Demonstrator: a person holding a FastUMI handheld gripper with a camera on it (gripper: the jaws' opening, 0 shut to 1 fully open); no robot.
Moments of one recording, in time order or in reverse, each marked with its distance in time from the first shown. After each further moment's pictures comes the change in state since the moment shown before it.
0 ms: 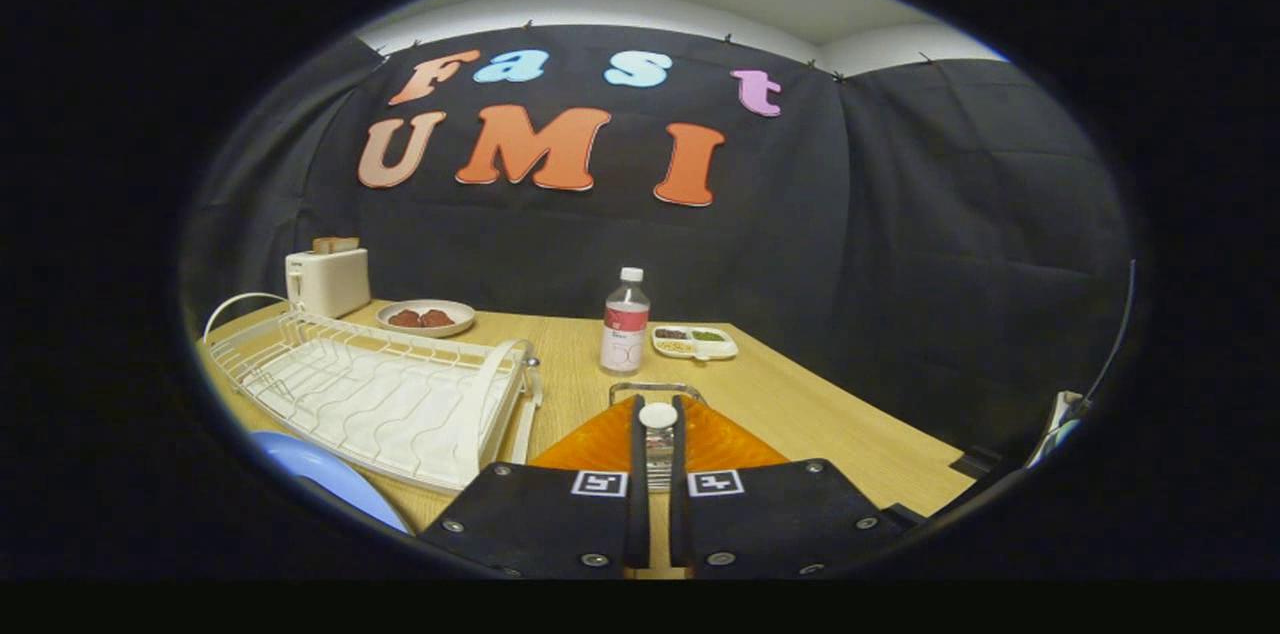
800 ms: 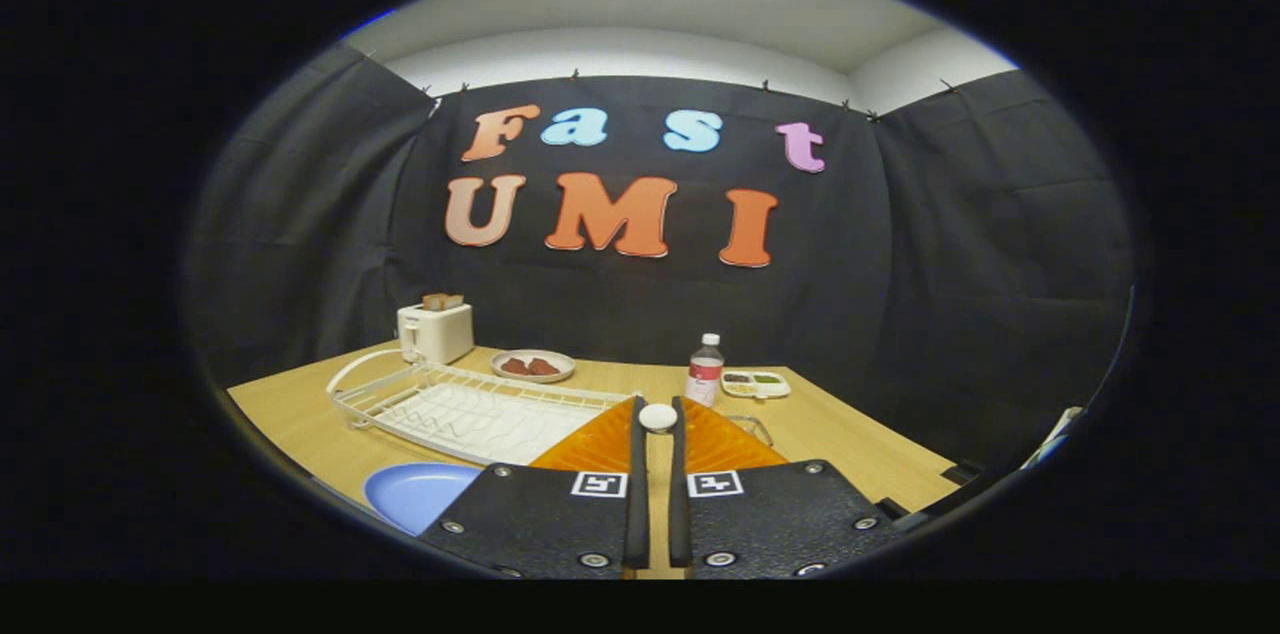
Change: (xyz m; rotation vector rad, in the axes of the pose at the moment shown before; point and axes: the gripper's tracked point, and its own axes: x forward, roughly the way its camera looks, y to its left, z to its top) arm -0.139 0.066 0.076 0.022 -0.133 0.219
